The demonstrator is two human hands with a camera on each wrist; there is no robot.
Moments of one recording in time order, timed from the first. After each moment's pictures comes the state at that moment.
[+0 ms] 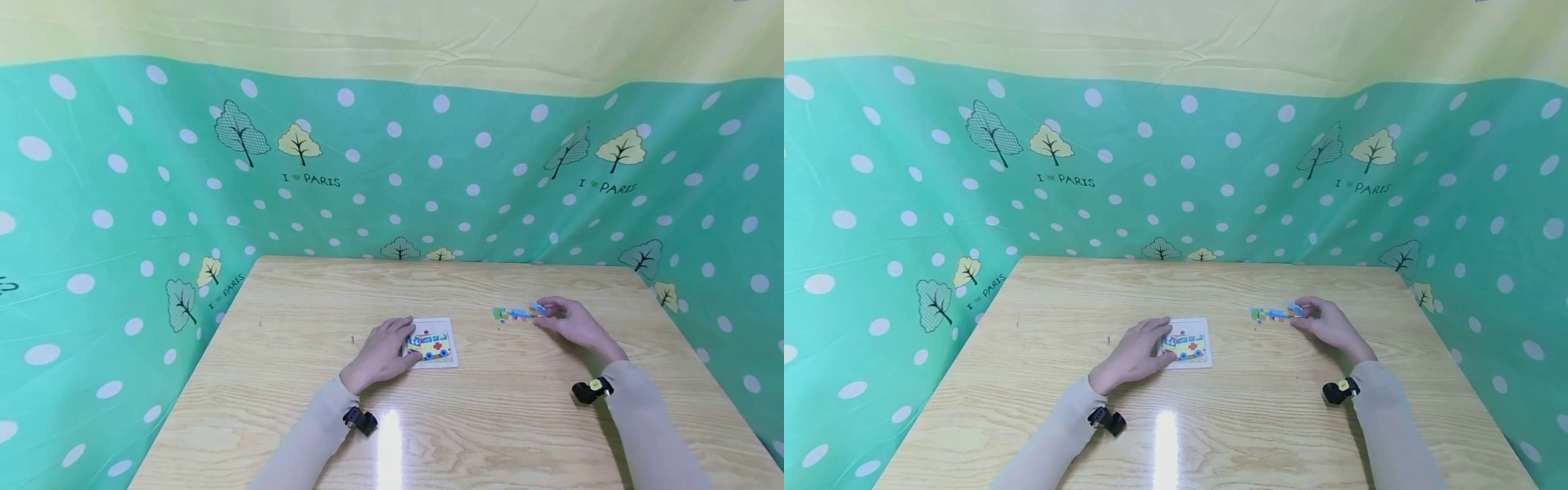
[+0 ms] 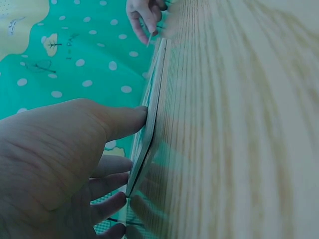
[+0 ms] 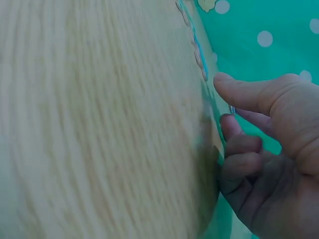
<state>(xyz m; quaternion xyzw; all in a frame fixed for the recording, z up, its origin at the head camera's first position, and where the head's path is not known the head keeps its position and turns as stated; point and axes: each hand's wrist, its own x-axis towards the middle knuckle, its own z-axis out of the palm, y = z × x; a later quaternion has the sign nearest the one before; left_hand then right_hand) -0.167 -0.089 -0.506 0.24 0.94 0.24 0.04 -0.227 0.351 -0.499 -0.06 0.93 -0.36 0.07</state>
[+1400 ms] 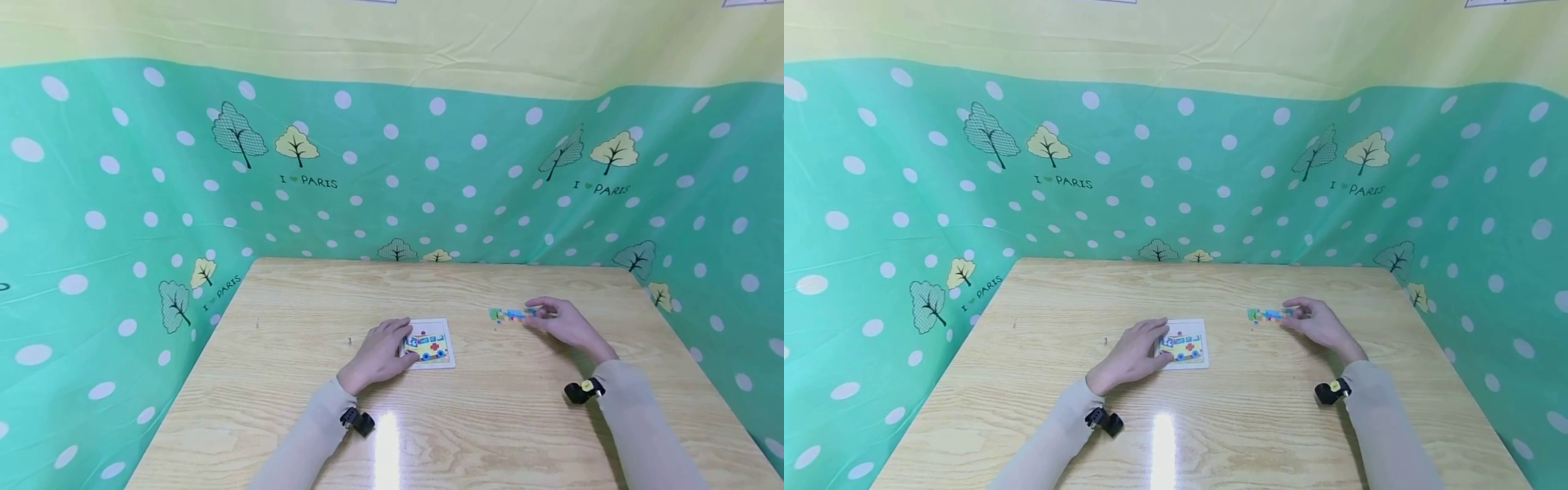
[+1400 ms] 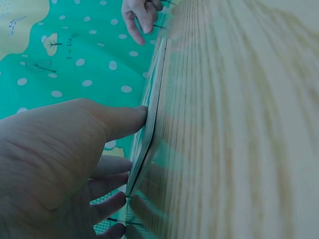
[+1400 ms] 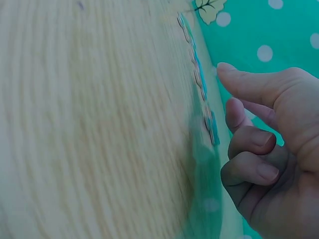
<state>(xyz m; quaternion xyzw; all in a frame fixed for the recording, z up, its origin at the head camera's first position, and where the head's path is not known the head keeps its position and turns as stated) -0.169 -0.091 -0.510 0.25 0.94 0.24 0.03 -0.221 0.335 -0.489 -0.04 0.92 -0.39 0.09</state>
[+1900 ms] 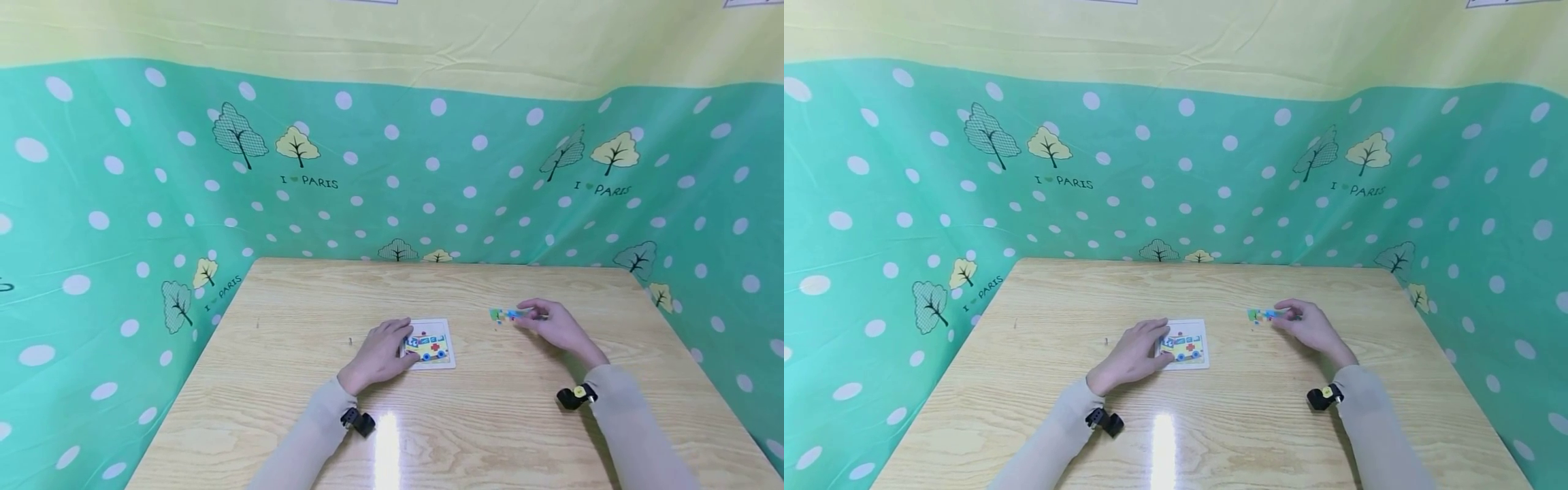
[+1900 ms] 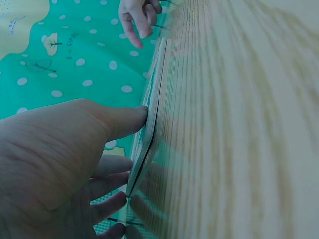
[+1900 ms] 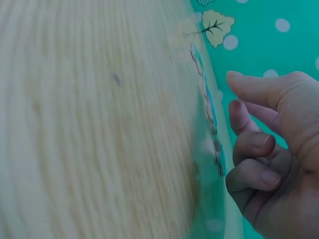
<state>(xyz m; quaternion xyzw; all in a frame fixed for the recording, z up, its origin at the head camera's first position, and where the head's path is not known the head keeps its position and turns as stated) -0.168 -0.091 -0.507 0.25 0.94 0.25 0.03 -0.218 0.316 -0.493 -0.04 0.91 -0.41 0.08</state>
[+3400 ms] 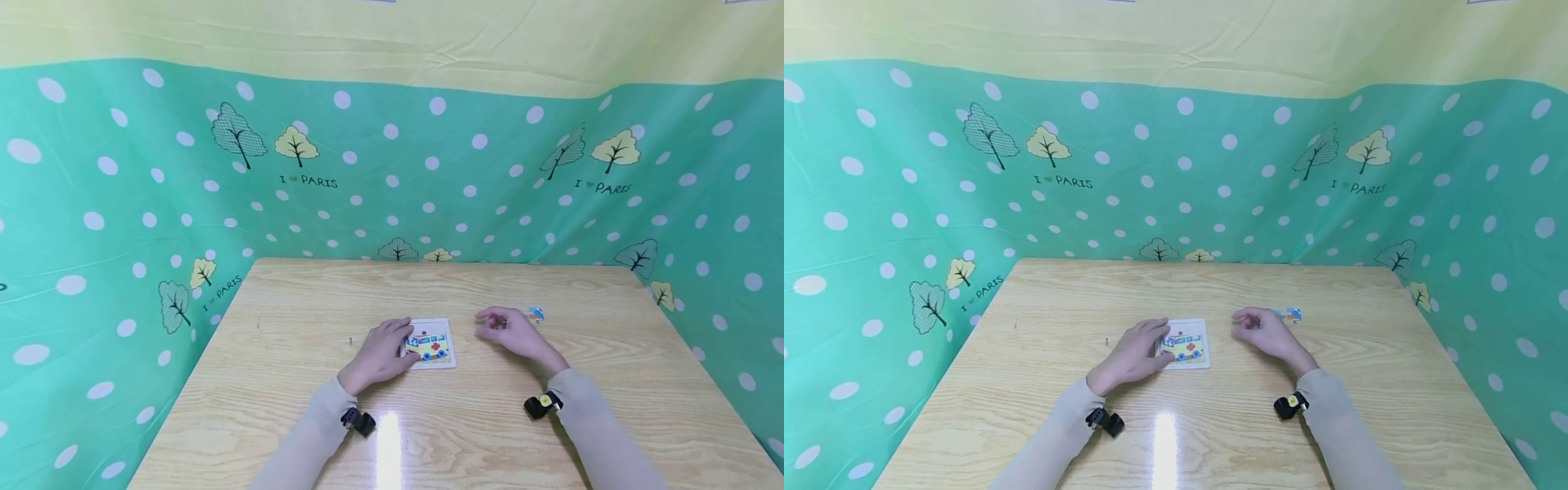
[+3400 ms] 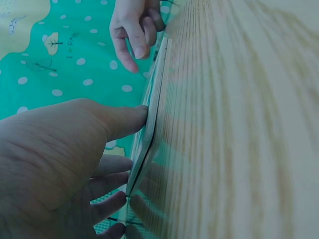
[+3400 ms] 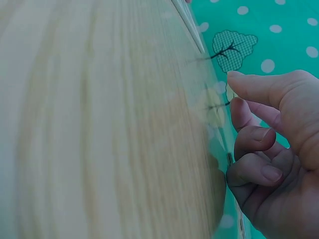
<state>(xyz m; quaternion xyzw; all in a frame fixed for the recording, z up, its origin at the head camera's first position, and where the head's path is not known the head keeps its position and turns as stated) -0.169 -0.091 -0.508 0.24 0.94 0.25 0.04 -0.210 0.240 -0.508 -0.11 0.89 -0.43 0.07</state>
